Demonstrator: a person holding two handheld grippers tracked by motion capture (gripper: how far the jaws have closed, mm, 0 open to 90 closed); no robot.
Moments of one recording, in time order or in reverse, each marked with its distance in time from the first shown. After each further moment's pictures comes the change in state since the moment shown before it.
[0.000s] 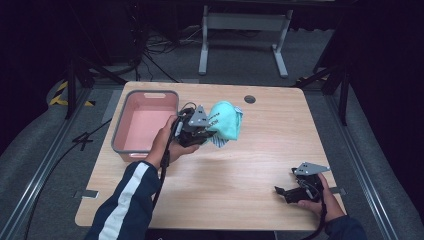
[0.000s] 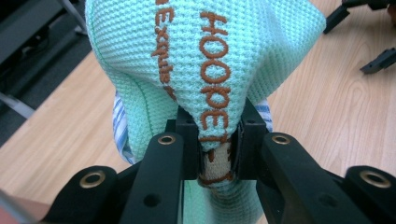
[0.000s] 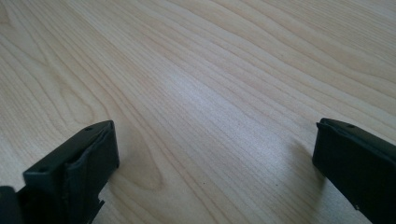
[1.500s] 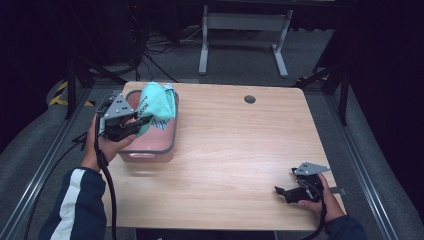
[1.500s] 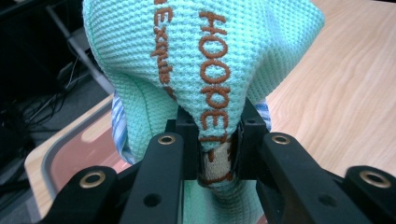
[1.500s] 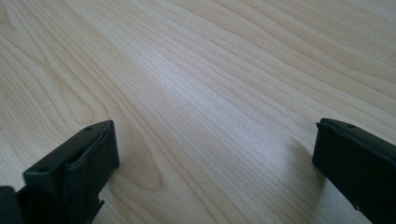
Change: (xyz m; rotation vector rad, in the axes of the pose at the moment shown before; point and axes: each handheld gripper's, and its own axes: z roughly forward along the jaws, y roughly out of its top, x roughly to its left) left arm 0.055 -0.089 -0.123 -0.108 0.245 -0.186; right arm 0.000 0.000 0.000 0.001 0.001 0.002
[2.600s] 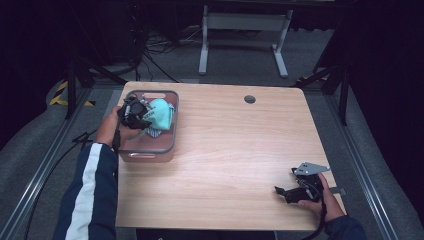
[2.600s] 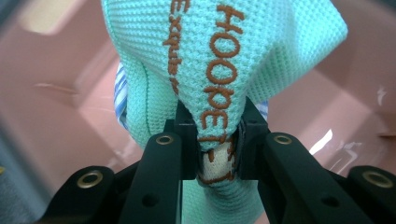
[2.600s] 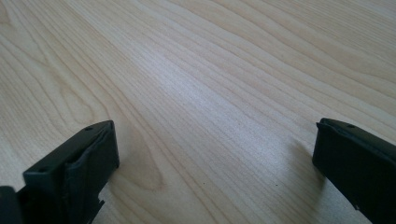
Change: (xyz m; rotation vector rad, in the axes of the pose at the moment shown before) left arm 0.060 -0.035 0.094 0.518 -0.011 -0.023; right arm 0.000 0.000 0.000 0.000 0.001 -0.001
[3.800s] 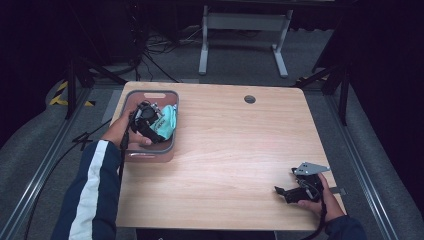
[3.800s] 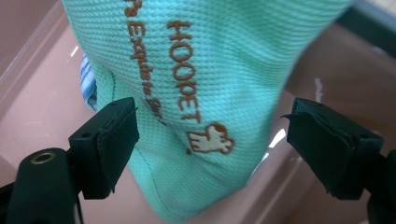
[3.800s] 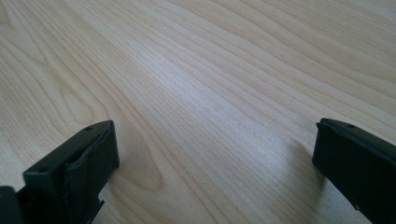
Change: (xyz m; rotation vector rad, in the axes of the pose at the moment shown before) left arm -0.015 0.017 0.040 0.102 -0.174 0.088; right arm 0.000 0.000 0.000 0.000 -0.001 -0.003
